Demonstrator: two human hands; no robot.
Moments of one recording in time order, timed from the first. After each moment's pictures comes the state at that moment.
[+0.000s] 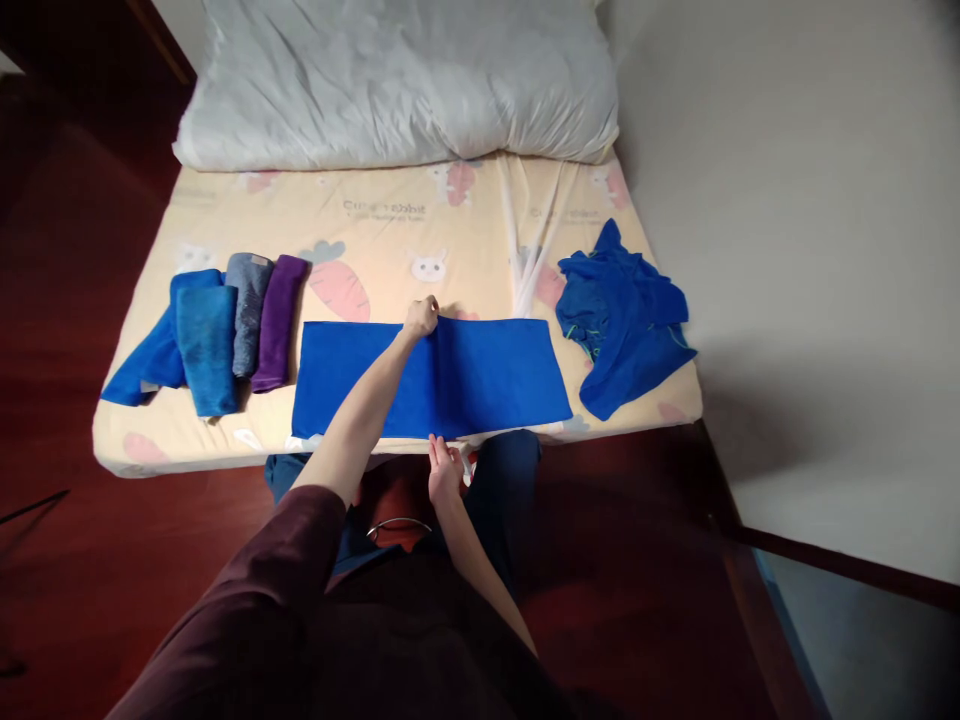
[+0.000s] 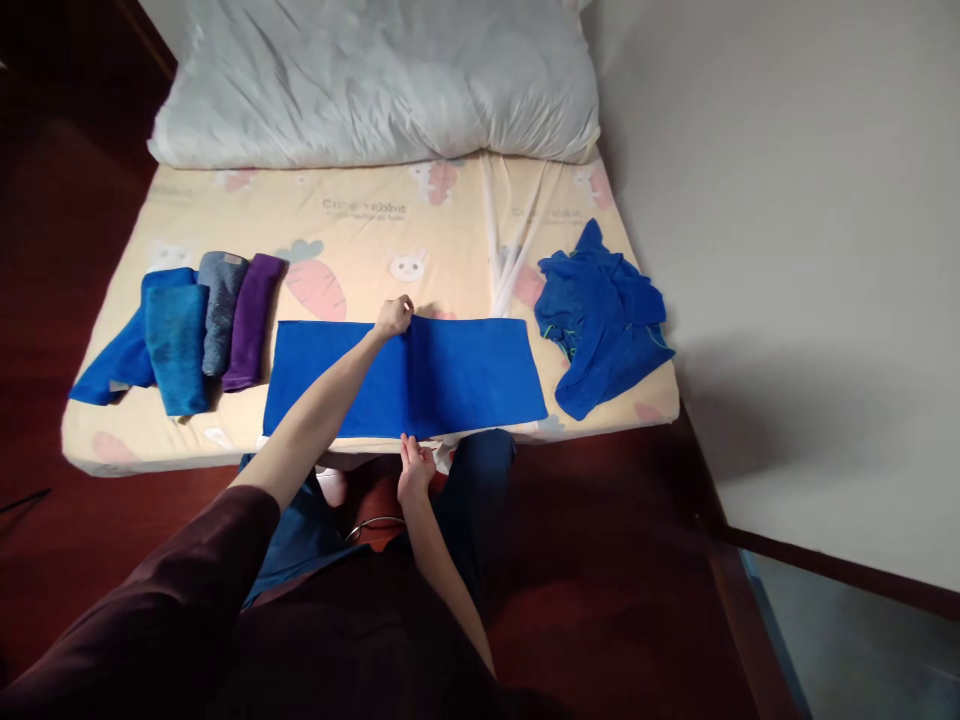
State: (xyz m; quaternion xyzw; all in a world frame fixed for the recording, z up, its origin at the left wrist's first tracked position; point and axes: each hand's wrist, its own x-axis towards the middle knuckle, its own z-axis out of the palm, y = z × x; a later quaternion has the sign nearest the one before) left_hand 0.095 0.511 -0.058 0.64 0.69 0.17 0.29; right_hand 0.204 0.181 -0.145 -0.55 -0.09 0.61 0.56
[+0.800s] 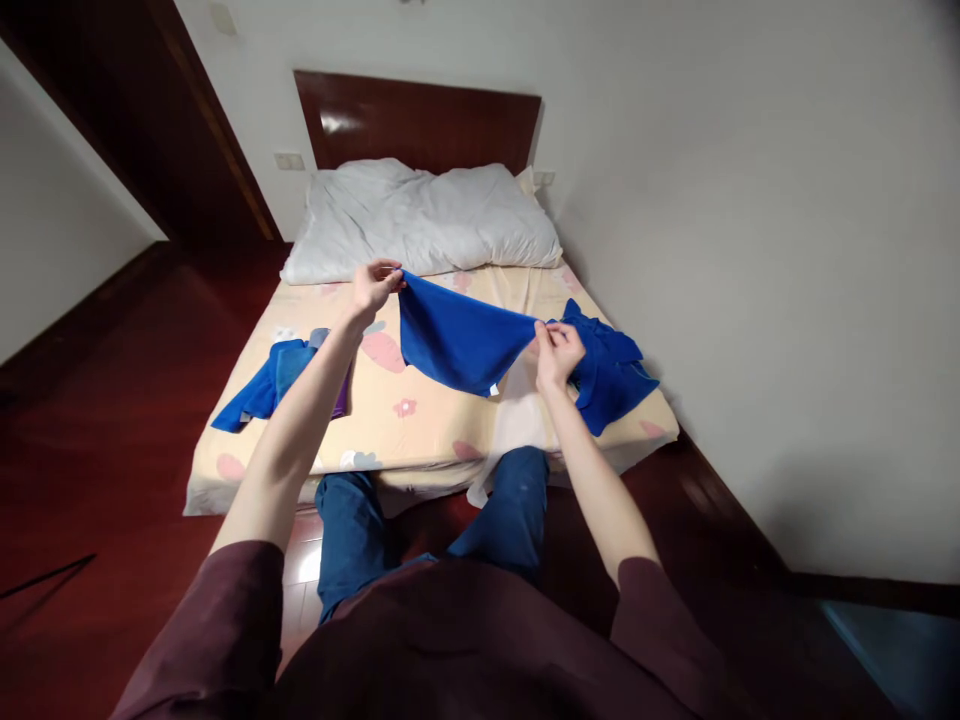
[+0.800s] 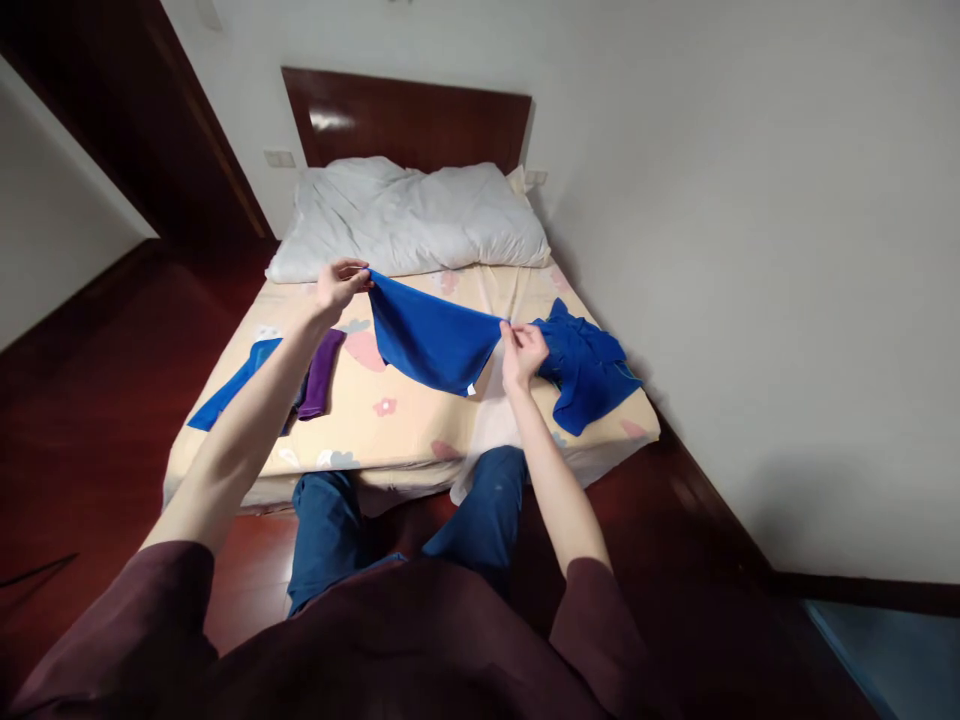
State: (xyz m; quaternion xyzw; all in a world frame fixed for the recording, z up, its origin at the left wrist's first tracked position) left_hand -0.041 0.401 0.235 0.52 0.48 0.61 0.34; right_hand 0.303 0.338 0.159 -0.46 -0.44 0.23 0.73
